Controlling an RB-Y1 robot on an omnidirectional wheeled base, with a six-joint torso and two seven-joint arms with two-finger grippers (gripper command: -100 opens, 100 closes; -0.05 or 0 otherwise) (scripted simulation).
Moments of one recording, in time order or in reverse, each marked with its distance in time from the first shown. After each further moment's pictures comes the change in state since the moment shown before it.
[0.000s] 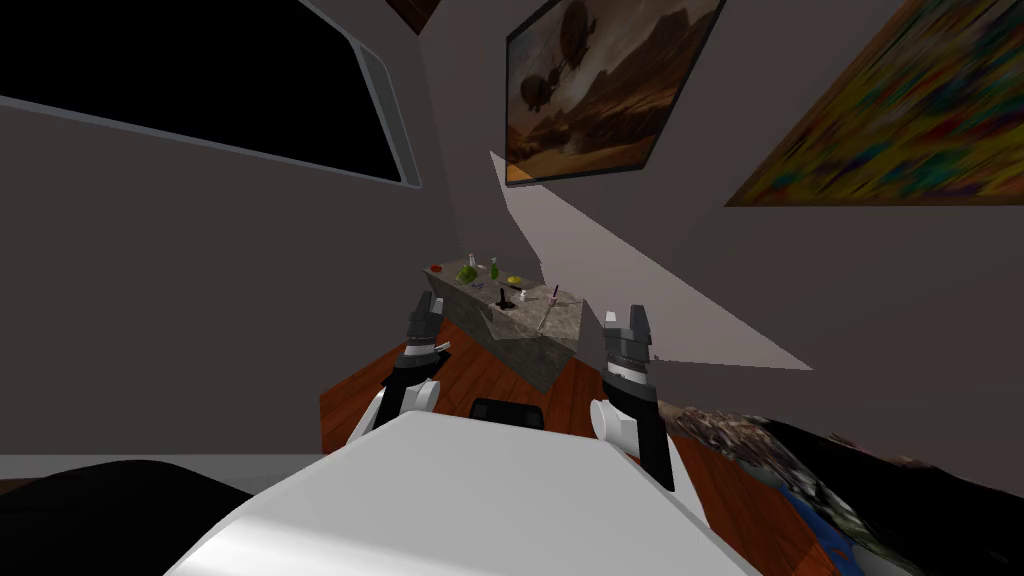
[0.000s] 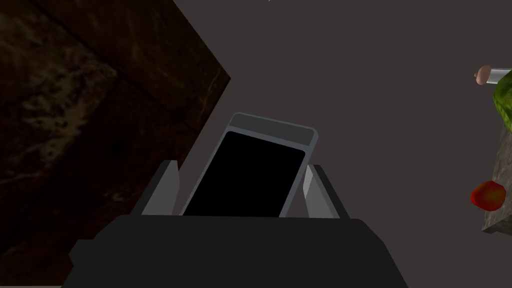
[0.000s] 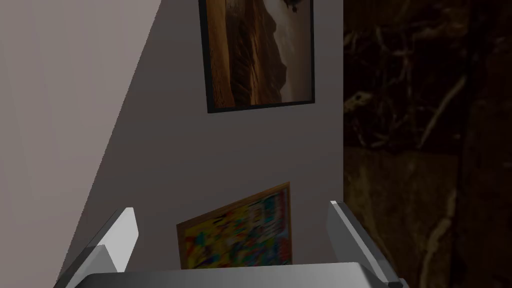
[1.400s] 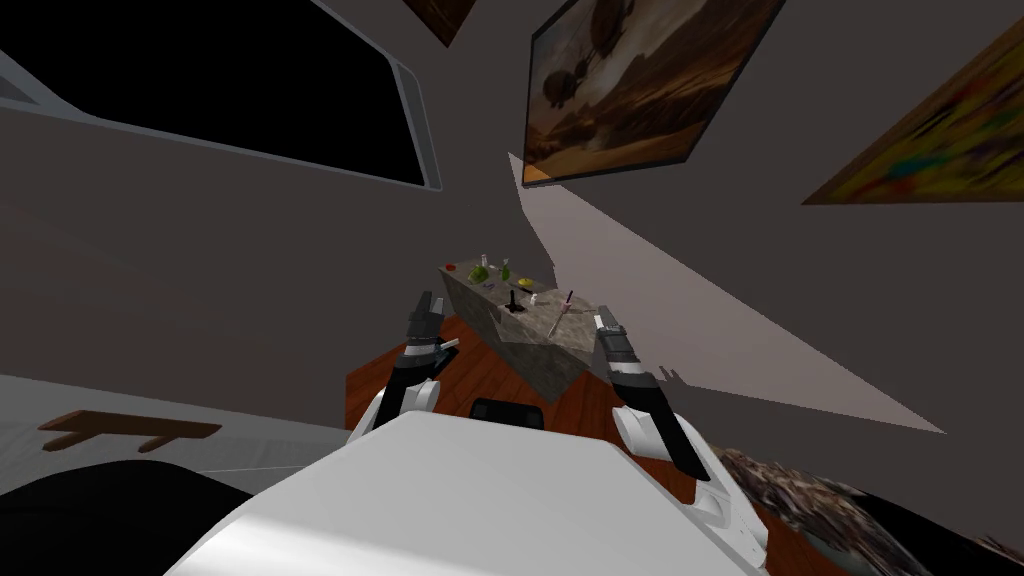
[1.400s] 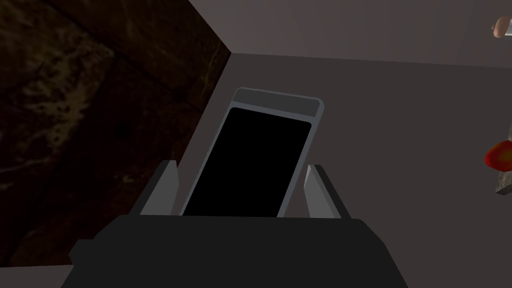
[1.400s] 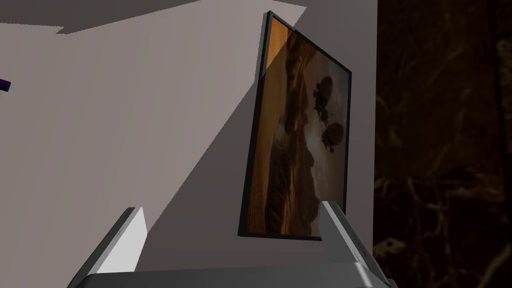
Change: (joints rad) left arm 0.000 0.000 0.000 0.000 0.000 0.000 0.000; right arm -0.016 -0.373 -0.003 0.040 -0.061 0.190 0.096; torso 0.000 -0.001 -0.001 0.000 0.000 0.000
